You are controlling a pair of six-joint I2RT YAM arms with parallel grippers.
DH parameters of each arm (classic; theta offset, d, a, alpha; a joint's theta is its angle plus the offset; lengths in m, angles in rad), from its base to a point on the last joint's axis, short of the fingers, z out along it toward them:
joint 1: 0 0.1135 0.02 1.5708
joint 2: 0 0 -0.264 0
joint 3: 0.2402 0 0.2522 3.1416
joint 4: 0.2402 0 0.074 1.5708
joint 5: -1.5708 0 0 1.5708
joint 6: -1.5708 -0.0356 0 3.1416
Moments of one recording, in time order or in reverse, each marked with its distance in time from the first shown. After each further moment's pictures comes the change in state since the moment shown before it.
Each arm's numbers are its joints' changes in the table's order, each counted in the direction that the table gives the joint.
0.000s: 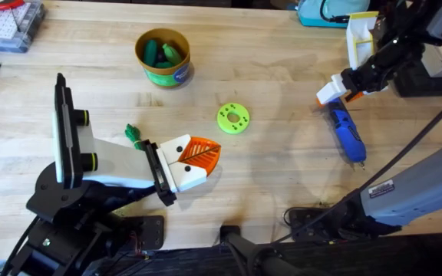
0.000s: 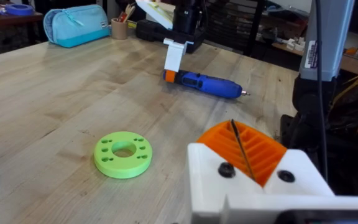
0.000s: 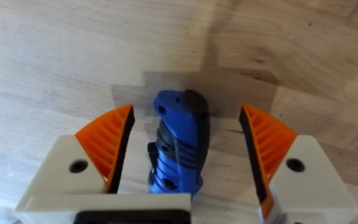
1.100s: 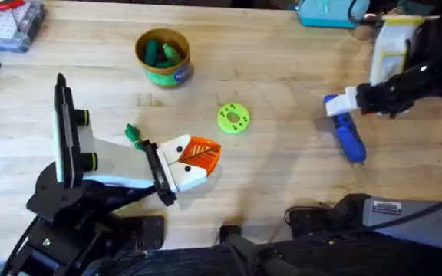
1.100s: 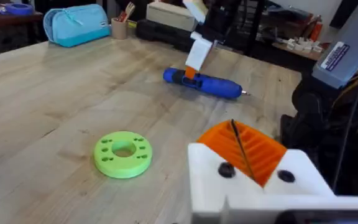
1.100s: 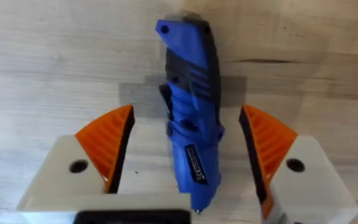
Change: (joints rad) left arm 0.000 0.000 0.000 0.003 0.000 0.001; right arm -0.056 0.410 -0.334 -0.116 0.001 -0.144
